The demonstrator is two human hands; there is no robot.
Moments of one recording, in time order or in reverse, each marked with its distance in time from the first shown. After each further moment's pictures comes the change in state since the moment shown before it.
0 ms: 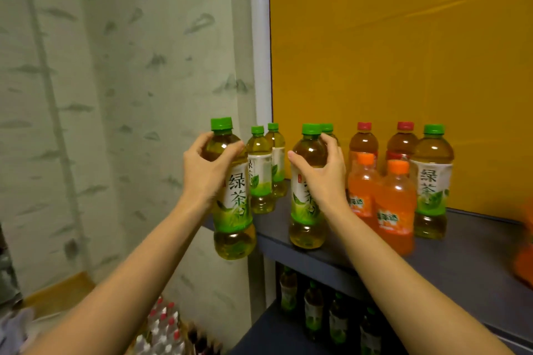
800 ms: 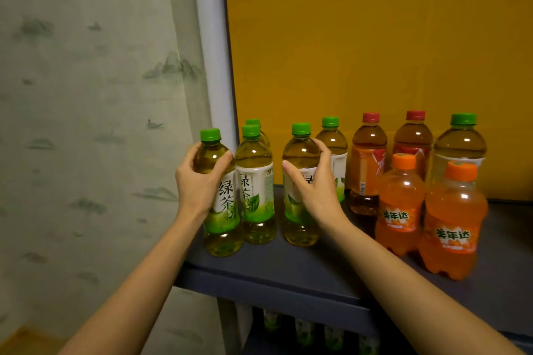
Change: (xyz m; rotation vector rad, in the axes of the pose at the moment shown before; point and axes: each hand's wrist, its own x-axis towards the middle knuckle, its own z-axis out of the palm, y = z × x) left_hand 0.121 -0.177 0.032 -0.165 -0.205 -0.060; right_hand 0.046 0.085 0.079 -0.208 0.089 0.105
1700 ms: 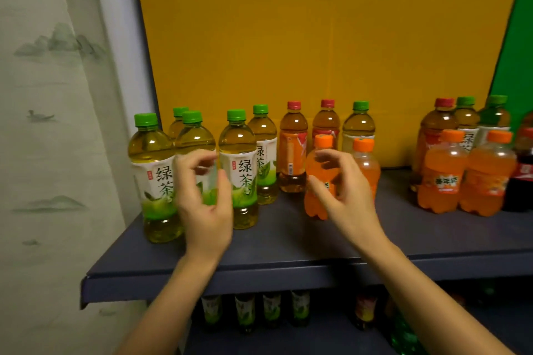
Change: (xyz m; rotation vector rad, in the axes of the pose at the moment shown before) left_hand -0.087 0.026 0.050 -0.203 -0.065 0.400; right_hand -0.085 -0.040 -0.112 -0.514 0.207 -0.216
